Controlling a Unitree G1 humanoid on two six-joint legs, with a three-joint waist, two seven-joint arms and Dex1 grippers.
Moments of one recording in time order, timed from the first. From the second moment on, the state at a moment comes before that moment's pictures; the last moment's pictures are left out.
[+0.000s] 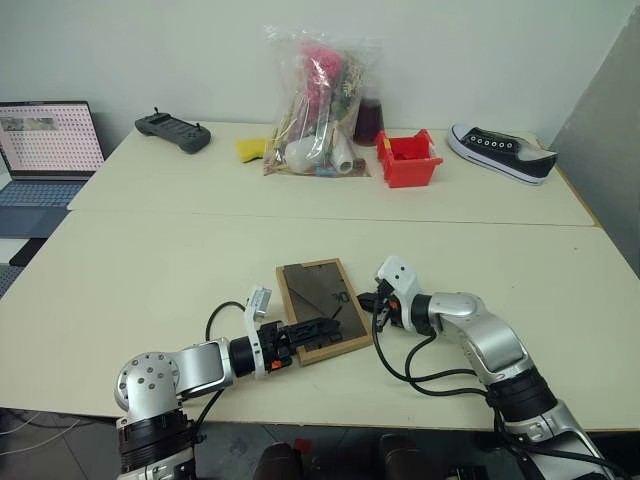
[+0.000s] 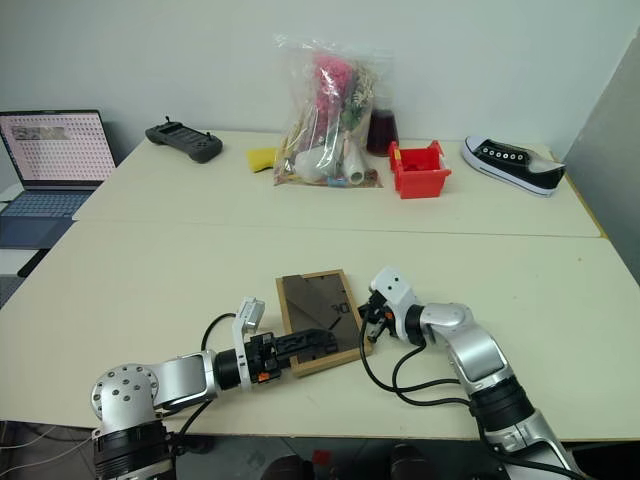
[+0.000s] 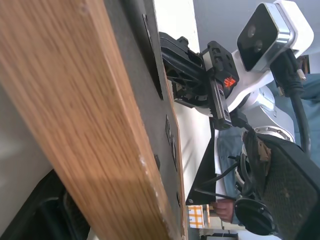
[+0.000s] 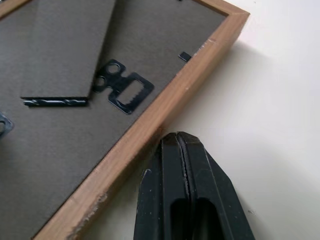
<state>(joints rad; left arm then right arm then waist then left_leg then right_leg) -0.24 0.22 0.43 -0.13 -1.16 1.59 -0.30 -0.44 -0.33 0.27 -0.04 0.14 0.66 0.72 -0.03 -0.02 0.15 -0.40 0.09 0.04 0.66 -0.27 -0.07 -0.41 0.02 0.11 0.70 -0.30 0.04</state>
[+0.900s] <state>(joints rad) -0.53 0.63 0.22 -0.06 -1.11 1.51 -0.62 -0.65 -0.52 -0.02 -0.14 0.57 0.93 0.96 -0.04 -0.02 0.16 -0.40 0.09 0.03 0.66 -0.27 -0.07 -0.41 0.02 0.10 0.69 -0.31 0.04</state>
